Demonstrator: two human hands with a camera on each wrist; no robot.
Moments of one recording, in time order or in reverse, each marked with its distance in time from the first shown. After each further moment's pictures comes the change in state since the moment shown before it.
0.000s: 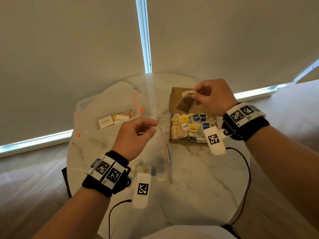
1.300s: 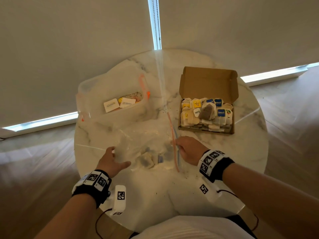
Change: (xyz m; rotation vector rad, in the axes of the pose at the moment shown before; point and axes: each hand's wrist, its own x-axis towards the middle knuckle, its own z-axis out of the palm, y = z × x) left_hand -0.053 -0.155 -0.058 0.431 -0.017 -0.841; right_hand -0.088 0.100 0.160 -0.295 -0.664 -0.005
